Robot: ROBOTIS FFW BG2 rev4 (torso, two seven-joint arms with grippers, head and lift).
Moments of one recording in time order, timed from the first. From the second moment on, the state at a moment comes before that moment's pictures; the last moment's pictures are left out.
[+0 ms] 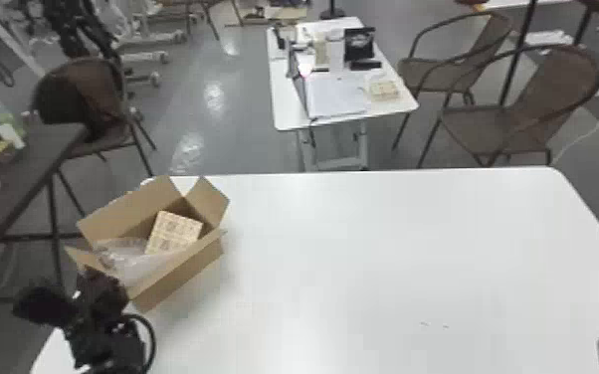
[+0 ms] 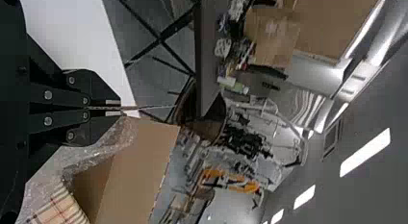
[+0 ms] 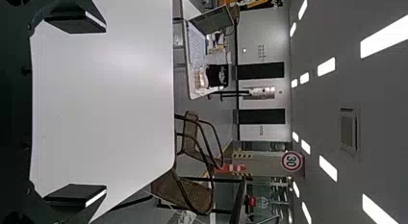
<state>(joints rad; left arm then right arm) 0.09 0.05 0.36 -1.39 0.47 -0.26 0.36 0.41 0.00 -0.36 -1.65 -0.12 -0.19 0.46</state>
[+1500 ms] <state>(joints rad) 0.44 0.10 0.10 -1.82 0.22 -0.40 0.40 0.41 0.00 -0.35 -1.69 -0.09 -0.18 0.48</state>
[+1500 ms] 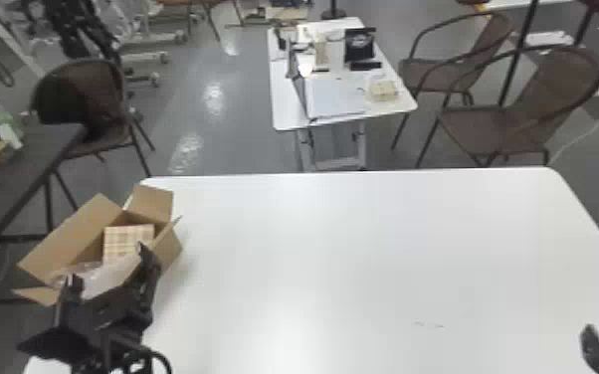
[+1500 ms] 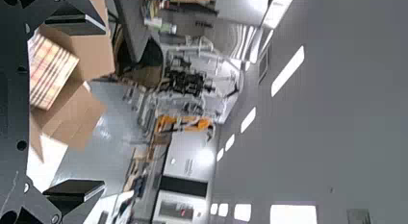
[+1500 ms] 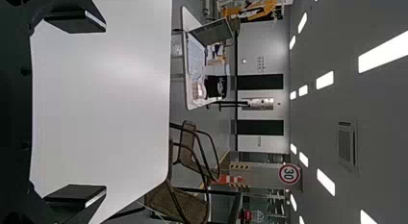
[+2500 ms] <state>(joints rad) 0.65 0.11 0.07 -1.81 0.12 -0.24 -0.02 0.56 0.00 -0.22 -1.67 -0.03 -0.30 0.45</state>
